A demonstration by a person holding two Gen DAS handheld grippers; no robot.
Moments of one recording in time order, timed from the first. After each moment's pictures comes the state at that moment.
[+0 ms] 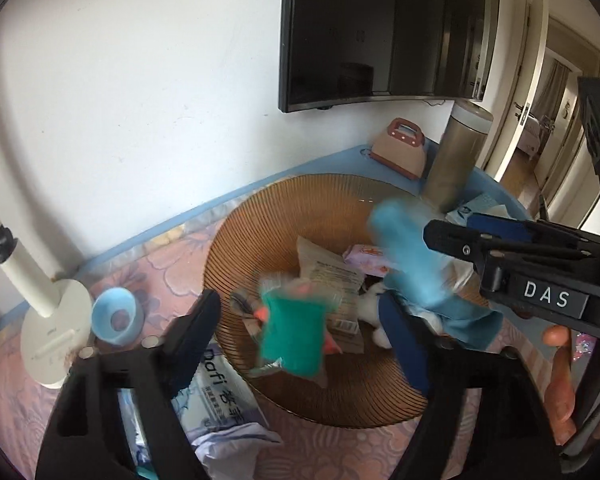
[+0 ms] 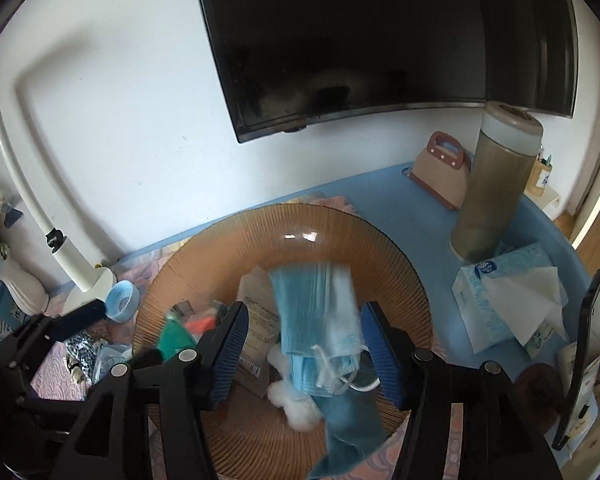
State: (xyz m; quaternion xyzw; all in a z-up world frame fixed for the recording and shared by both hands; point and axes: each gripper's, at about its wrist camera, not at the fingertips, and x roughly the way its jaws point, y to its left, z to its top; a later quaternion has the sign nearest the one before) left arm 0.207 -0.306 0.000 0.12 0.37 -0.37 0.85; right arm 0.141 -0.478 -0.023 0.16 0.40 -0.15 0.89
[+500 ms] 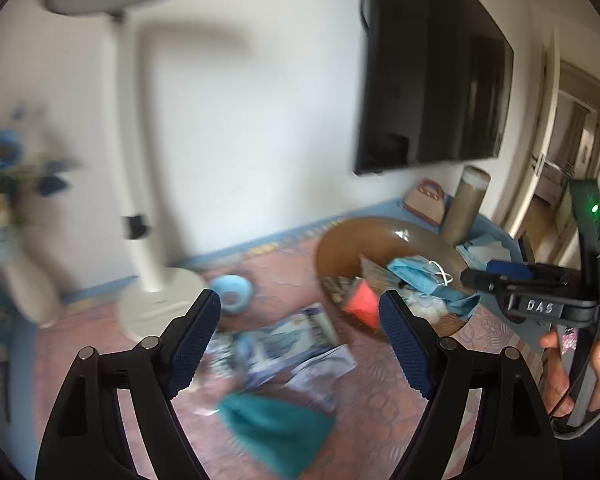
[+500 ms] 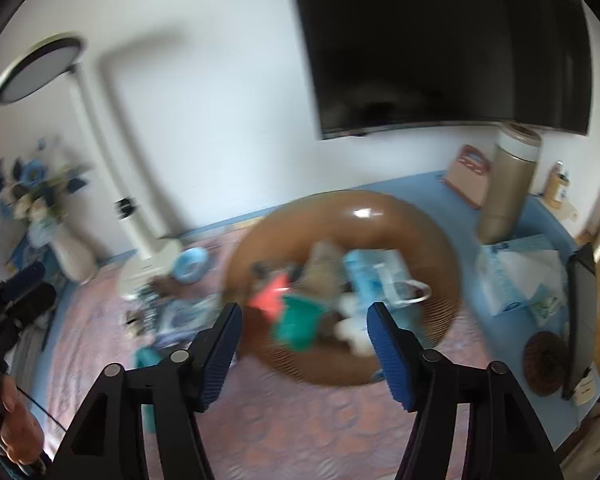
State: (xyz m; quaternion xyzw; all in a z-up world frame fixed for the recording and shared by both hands) left arm 0.148 -0.155 0.067 0.06 0.29 -0.31 0.90; right arm 0.071 -0.394 0.015 0.14 0.37 -0.08 0.92
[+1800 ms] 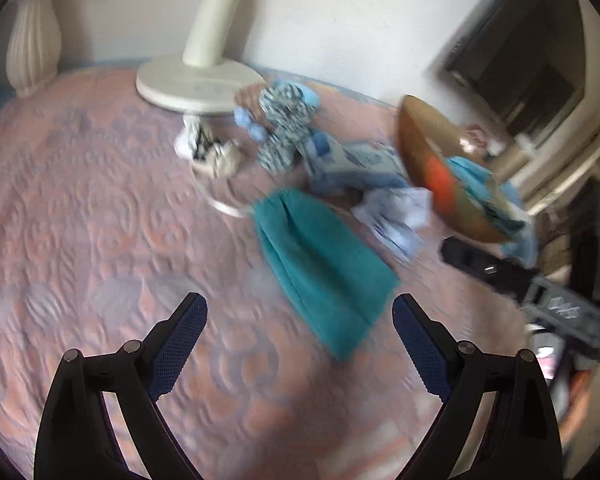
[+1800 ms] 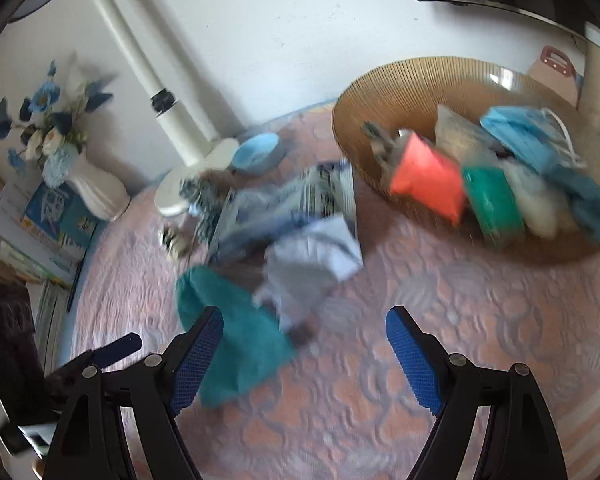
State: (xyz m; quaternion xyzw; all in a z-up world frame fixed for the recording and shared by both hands) left arm 0.164 -0.055 -0.091 -0.08 0.50 -0.28 0.82; right arm 0.116 -0.298 -0.089 0.20 0.46 -0.01 0.86
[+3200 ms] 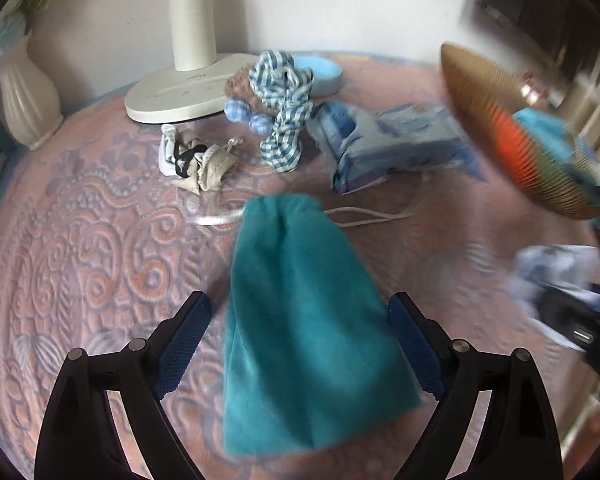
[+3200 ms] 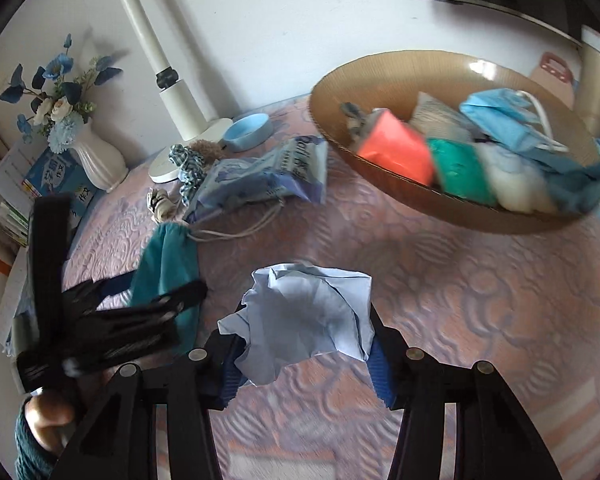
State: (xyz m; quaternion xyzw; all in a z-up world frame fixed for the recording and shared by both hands) left arm 0.179 -0.121 -0.121 0.07 0.50 -0.18 0.84; right arm 0.072 -0.315 -0.108 0.16 0.47 0.01 0.87
